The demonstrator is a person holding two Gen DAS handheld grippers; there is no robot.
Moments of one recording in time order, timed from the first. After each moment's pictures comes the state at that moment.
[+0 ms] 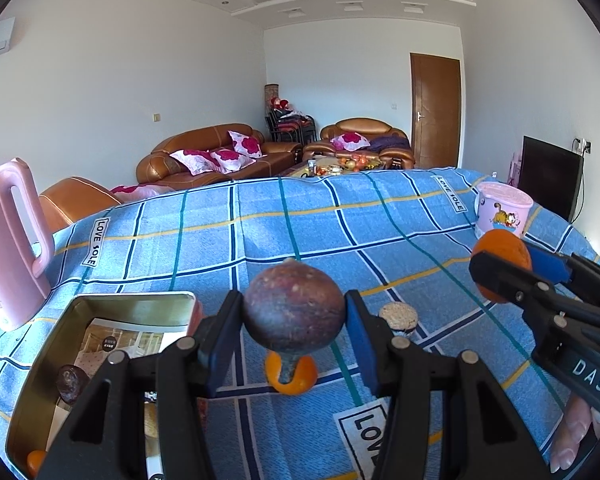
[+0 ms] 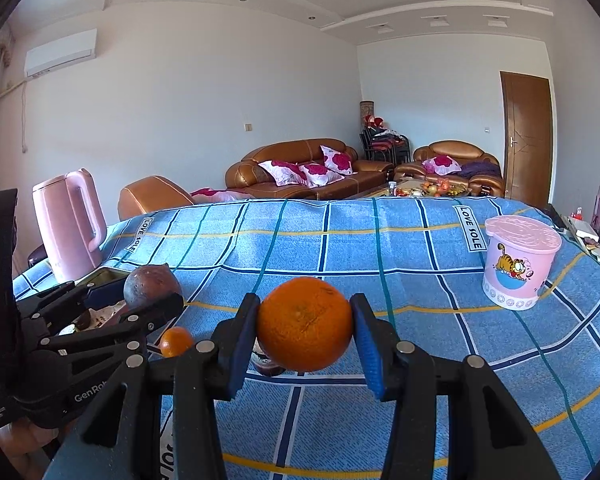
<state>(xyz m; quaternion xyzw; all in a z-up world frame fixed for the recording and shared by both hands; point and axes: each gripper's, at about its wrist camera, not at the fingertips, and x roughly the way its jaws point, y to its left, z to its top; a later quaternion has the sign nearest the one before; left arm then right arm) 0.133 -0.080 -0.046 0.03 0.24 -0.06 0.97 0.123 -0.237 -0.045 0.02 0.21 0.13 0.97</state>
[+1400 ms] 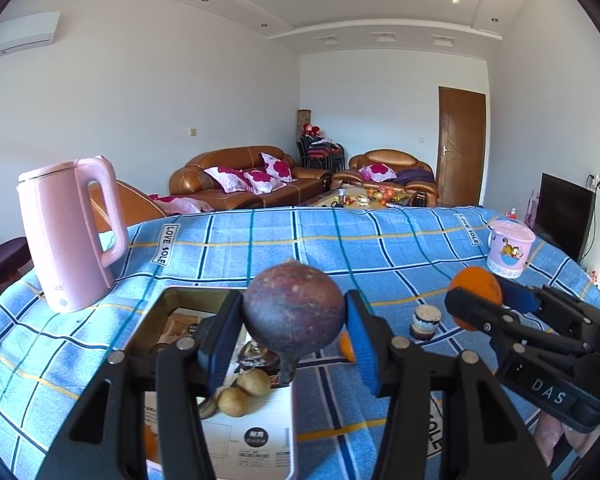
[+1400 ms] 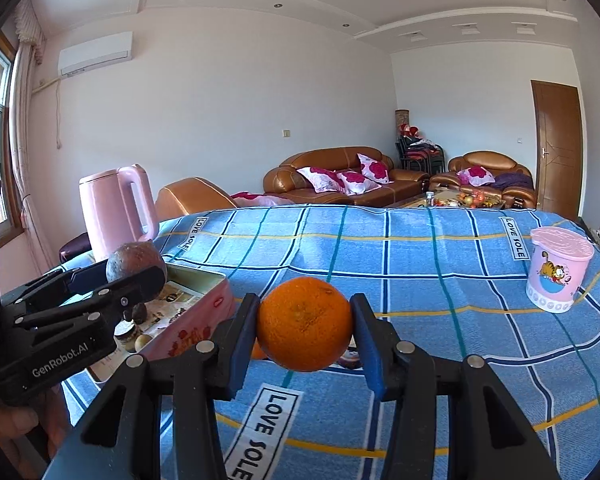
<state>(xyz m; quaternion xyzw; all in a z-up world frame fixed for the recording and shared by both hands) 0.062 -0.011 -0.016 0.00 0.19 -0.01 0.98 0.091 -0.185 -0.037 0.01 0.19 0.20 0.96</state>
